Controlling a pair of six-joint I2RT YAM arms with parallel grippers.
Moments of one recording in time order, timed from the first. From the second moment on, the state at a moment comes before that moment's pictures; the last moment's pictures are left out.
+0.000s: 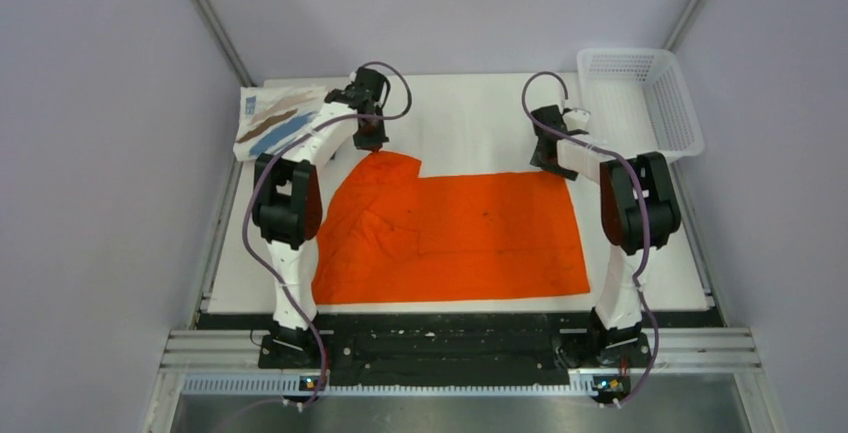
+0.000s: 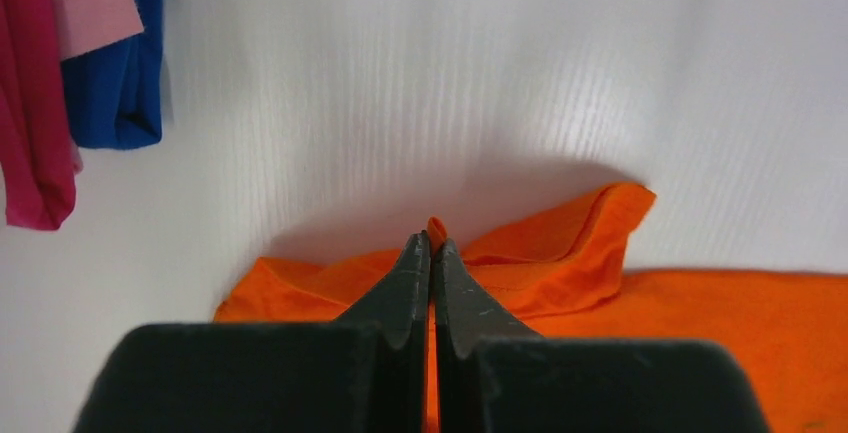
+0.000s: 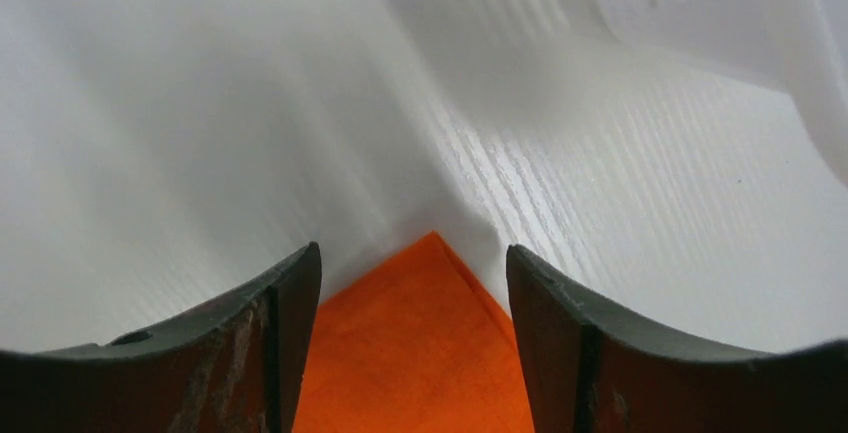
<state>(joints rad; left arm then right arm) -0.28 2.11 1.82 -0.78 -0.15 -0.38 0.24 1.95 1.29 -0.37 0.54 0.58</state>
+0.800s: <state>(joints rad) -0.32 1.82 1.51 -0.70 -0.15 -0.40 0.24 1.89 1.19 -0.32 0.58 0.59</state>
